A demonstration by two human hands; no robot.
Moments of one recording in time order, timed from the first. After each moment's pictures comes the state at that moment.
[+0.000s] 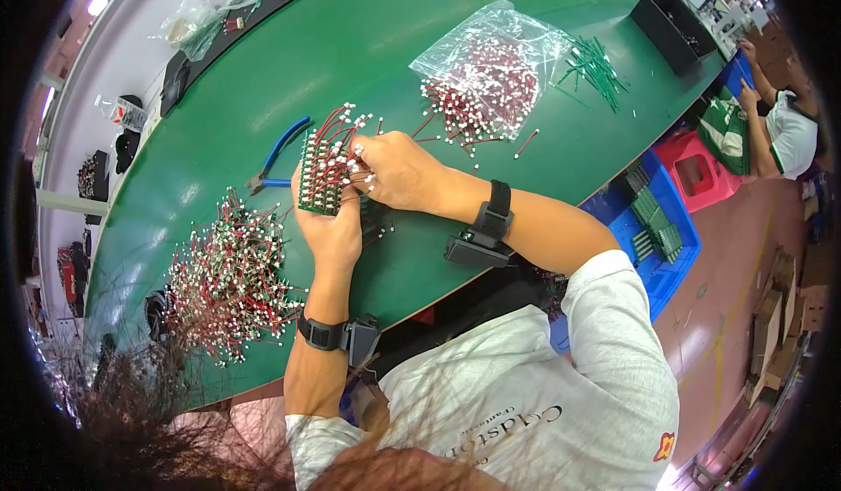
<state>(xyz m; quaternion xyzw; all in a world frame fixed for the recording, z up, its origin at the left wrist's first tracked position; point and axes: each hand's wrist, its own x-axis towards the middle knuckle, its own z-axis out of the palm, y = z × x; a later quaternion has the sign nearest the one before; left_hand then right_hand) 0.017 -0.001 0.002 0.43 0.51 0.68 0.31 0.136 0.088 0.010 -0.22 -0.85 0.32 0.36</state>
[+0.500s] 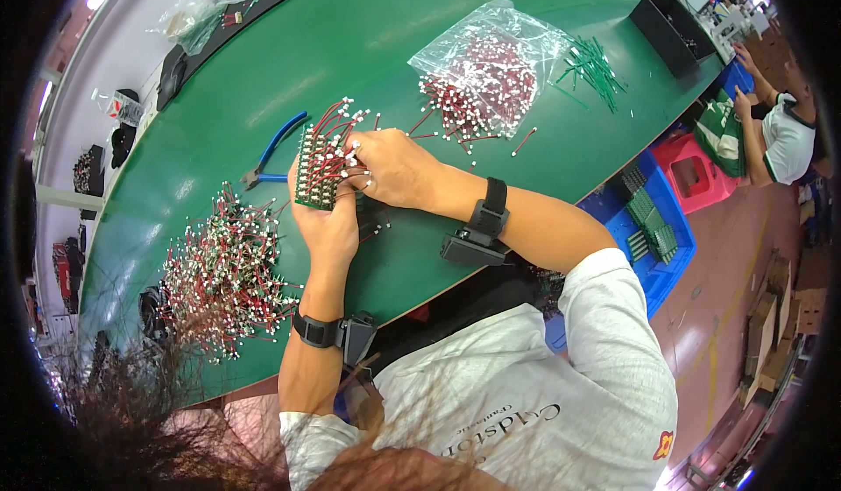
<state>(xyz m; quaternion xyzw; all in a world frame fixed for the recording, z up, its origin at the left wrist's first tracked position) 0.018 -0.002 0.000 0.44 0.48 0.68 0.33 0.138 0.084 0.019 -0.21 -0.85 0.32 0.36</state>
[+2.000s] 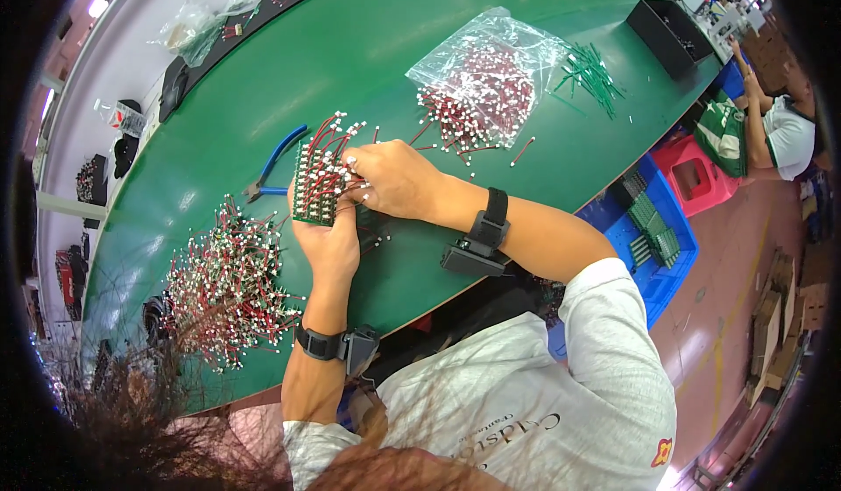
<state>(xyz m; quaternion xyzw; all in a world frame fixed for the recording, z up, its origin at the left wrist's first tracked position) 0.018 -0.005 -0.001 0.42 0.49 0.69 0.33 0.138 0.085 0.021 -0.20 -0.86 0.28 0.37</state>
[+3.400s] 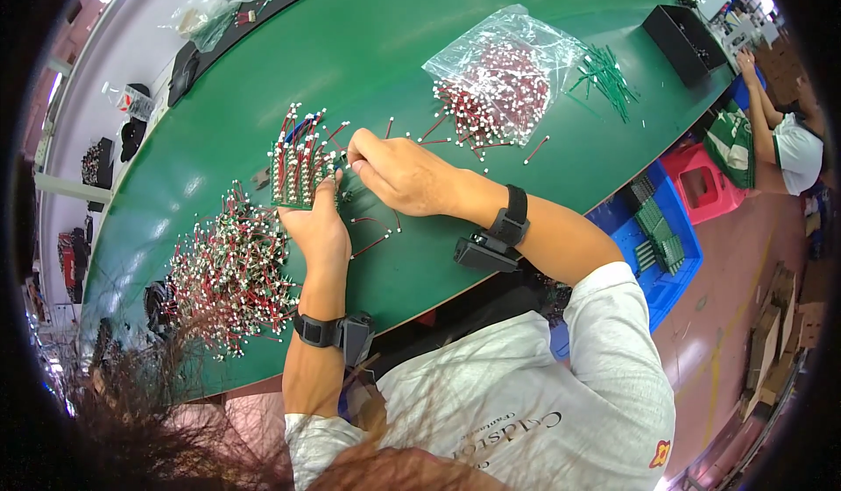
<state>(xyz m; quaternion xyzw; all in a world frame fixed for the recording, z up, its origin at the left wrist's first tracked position) -0.002 0.007 -0.004 0.29 0.51 0.76 0.29 0.139 0.083 0.032 -0.20 -0.84 0.40 0.31</state>
